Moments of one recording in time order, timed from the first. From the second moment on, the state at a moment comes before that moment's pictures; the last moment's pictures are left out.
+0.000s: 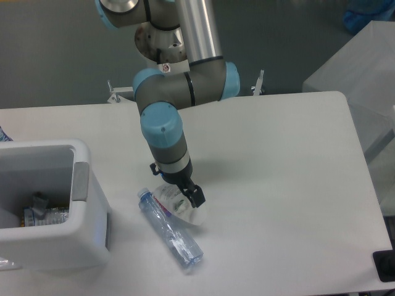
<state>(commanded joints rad) 2.27 -2.00 -1.79 -0.81 1.67 1.14</state>
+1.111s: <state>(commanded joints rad) 2.31 -1.87 -1.79 -0.83 1.60 1.14</state>
